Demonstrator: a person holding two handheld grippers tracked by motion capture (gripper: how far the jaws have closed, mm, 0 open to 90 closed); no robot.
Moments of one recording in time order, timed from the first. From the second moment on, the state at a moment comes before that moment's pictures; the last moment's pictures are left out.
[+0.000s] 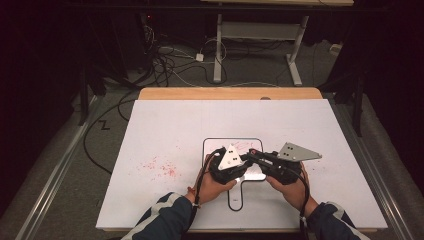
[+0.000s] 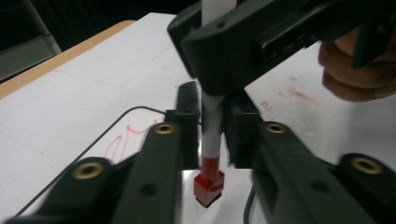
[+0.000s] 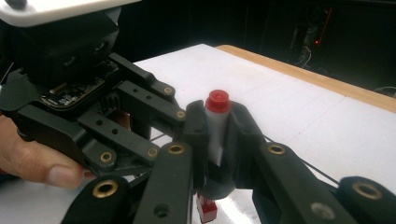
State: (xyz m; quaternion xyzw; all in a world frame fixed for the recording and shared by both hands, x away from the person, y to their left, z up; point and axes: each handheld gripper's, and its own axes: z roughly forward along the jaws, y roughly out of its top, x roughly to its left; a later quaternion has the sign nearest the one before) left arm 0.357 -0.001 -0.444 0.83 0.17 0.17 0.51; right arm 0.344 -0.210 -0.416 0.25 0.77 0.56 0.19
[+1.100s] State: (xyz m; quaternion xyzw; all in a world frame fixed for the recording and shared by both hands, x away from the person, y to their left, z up) left arm 0.308 0.181 -0.468 0.81 0.31 0.27 0.41; right arm 0.405 -0.232 -0.409 0.35 0.76 0.48 0.26
